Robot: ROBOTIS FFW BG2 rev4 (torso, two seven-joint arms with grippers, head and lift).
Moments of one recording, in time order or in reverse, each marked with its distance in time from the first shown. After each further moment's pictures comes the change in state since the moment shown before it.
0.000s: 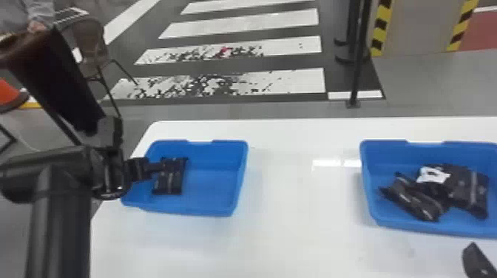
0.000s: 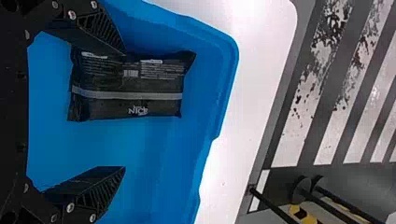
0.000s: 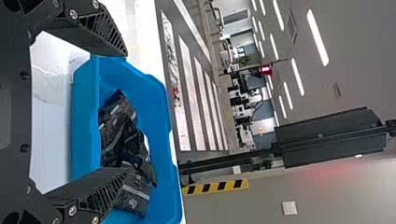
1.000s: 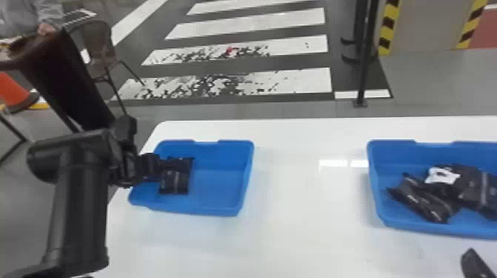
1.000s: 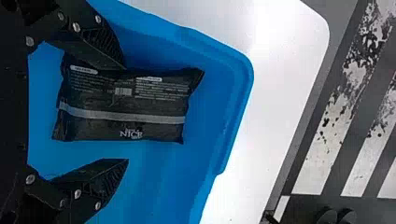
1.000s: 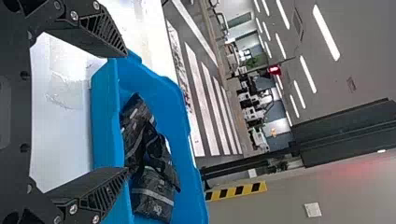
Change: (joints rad) left arm -0.162 0.022 -0.032 0.265 -0.018 0.001 0.080; right arm -0.047 0.000 0.000 0.070 -0.035 0.054 0.033
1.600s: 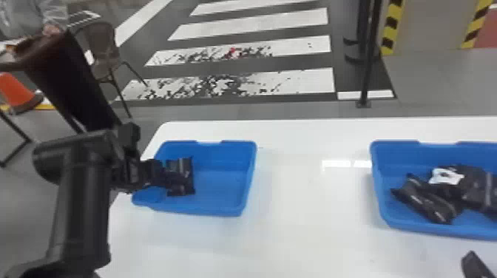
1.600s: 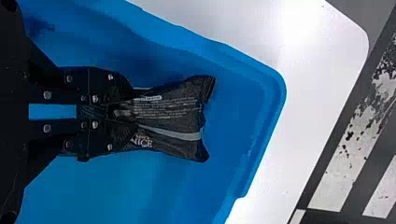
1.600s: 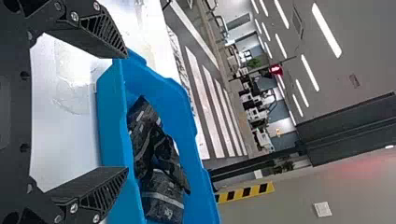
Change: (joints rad) left arm -0.011 0.009 -0.004 0.068 0.017 0.062 0.034; right arm -0.014 0.000 0.000 0.026 -0.032 0.021 0.014
